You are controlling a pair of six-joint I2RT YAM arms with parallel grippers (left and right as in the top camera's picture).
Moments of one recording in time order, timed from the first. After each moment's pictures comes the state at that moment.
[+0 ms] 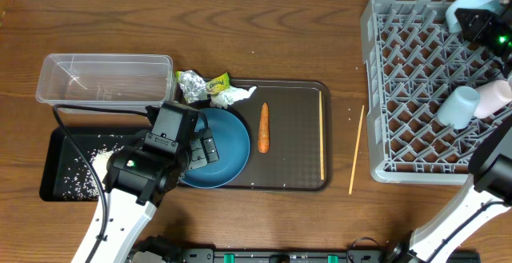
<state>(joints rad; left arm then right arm) -0.35 1.05 0.96 -1.07 -0.14 -0.62 -0.52 2.18 1.71 -0.14 -0.93 0.15</state>
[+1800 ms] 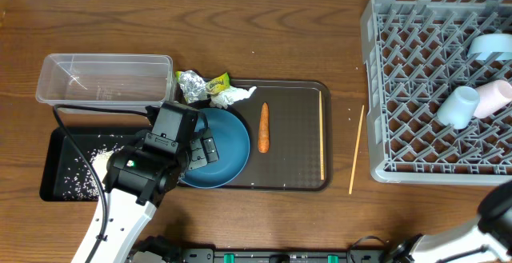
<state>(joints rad) -0.35 1.05 0.96 -1.07 -0.14 -0.62 -0.75 1.82 1.70 -0.45 -0.71 0.36</state>
